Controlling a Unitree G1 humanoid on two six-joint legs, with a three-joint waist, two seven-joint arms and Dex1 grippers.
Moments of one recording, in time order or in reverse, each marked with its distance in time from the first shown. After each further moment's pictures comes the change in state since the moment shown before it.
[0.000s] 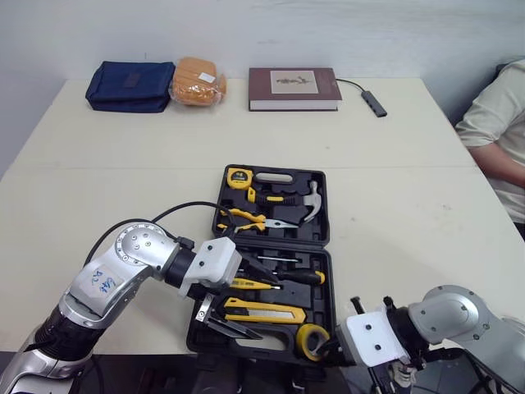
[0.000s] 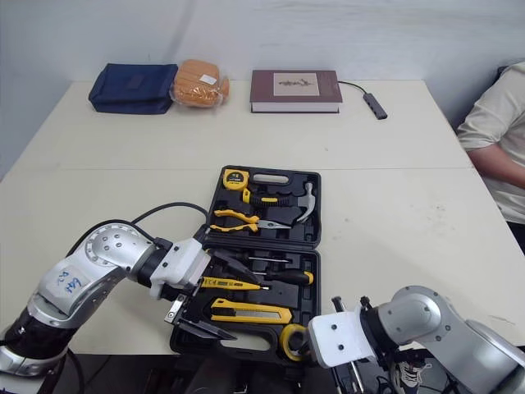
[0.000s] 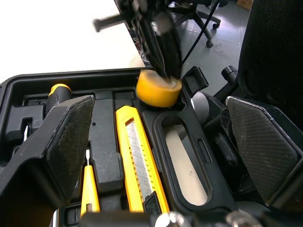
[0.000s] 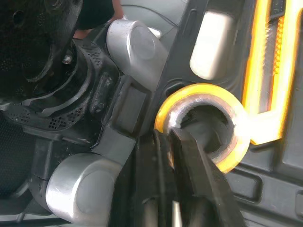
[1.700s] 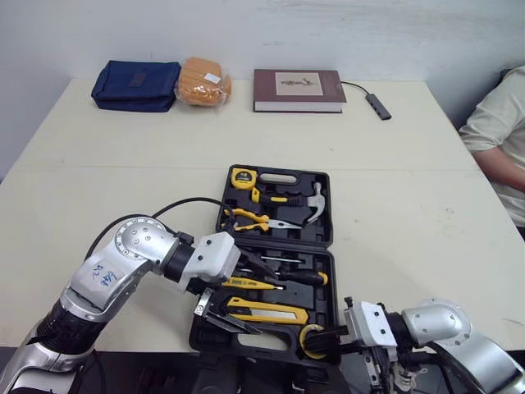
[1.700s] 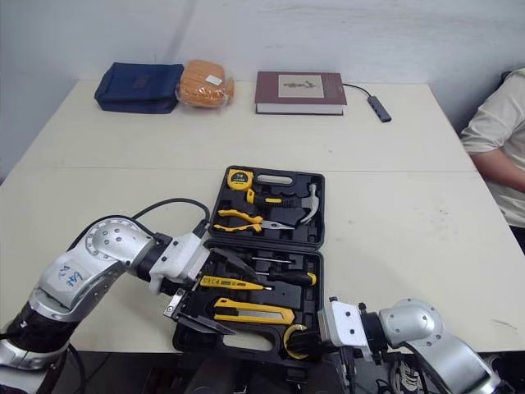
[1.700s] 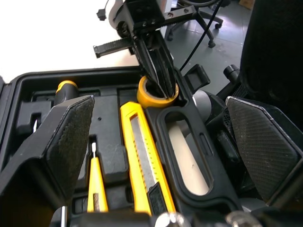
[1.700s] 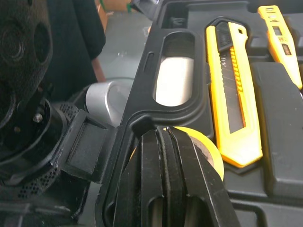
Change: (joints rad) left arm -0.037 -0.004 -0.001 0.049 0.010 -0.010 -0.027; right arm 0.137 0.267 -0.037 0.359 0.083 -0.343 0.014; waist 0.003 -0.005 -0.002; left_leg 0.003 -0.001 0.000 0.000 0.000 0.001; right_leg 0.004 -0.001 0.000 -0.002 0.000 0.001
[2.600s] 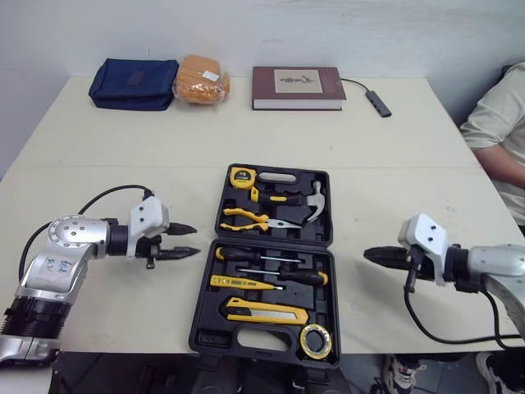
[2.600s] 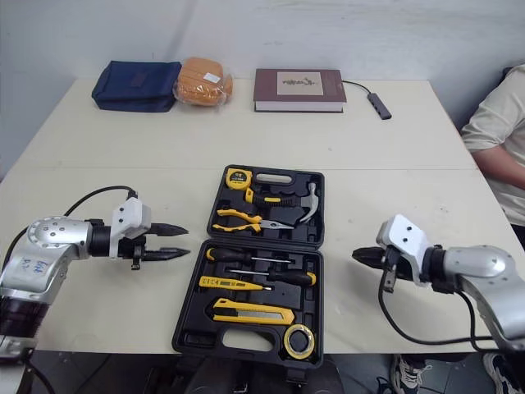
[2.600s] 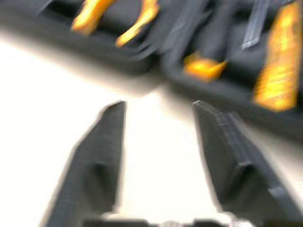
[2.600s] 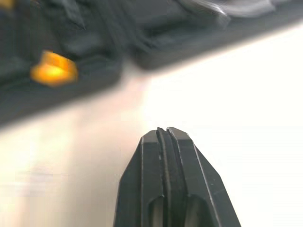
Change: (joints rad) left arm 0.035 0.062 0.216 0.641 0.251 -0.328 0.111; right arm -0.260 -0.130 -0.275 0.235 -0.011 0.312 -0.187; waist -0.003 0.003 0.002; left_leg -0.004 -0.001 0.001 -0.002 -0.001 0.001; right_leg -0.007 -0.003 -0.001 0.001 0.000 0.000
